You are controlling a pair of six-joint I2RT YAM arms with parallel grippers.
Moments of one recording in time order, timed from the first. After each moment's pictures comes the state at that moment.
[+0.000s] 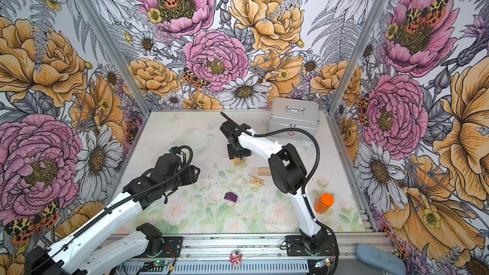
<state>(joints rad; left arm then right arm) -0.53 0.90 0.69 -0.57 -0.08 -0.63 0.67 2.22 1.89 -1.02 0.11 0.47</state>
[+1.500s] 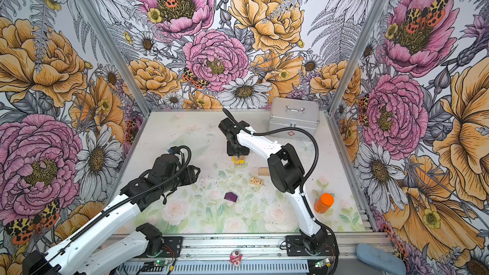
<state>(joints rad) -0.53 0.87 0.69 -0.57 -0.06 -0.63 0.68 2.25 1.98 -1.09 0.12 0.62</state>
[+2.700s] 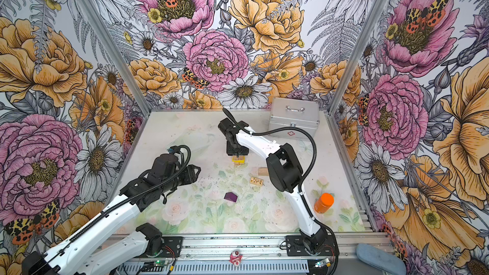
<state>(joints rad) -0.53 0.87 0.69 -0.55 -0.05 -0.63 0.68 2.27 2.01 -1.09 0.13 0.64</state>
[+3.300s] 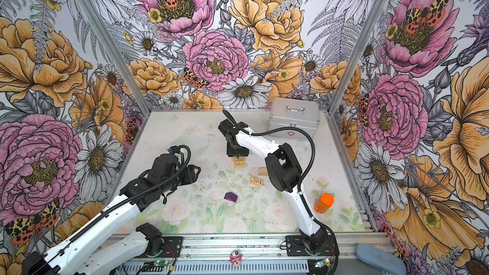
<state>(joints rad) -0.53 0.87 0.69 -0.55 -0.05 -0.63 0.68 2.29 2.00 -1.09 0.13 0.64</state>
